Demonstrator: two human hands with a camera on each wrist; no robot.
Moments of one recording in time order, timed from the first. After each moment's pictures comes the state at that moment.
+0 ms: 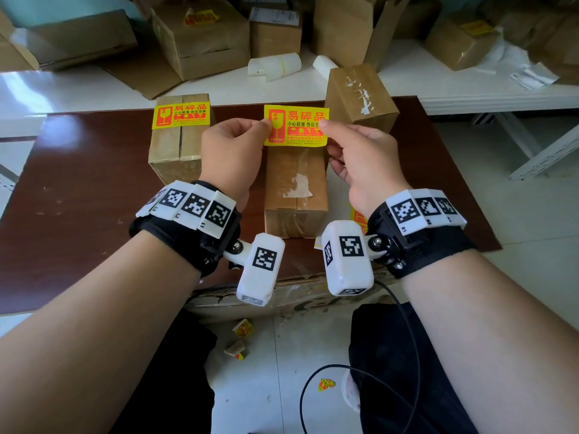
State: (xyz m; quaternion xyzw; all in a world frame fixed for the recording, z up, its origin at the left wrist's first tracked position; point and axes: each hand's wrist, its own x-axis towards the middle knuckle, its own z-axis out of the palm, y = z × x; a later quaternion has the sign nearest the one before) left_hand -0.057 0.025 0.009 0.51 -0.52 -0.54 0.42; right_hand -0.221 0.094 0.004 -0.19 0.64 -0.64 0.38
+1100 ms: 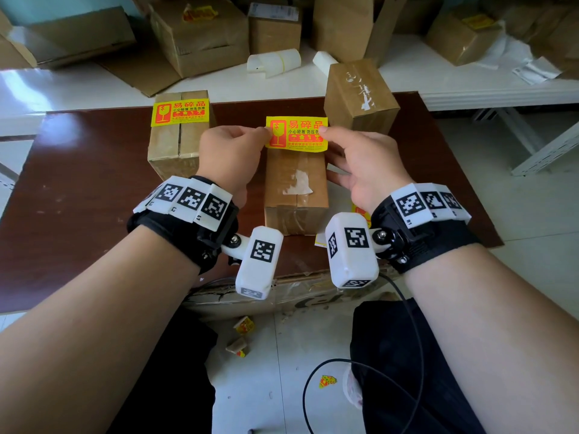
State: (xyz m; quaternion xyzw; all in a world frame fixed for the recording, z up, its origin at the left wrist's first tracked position) left_hand -0.055 0.017 0.000 0.56 -0.48 -0.56 0.39; right_hand -0.235 0.083 -0.018 -0.16 0.64 -0.62 0.43
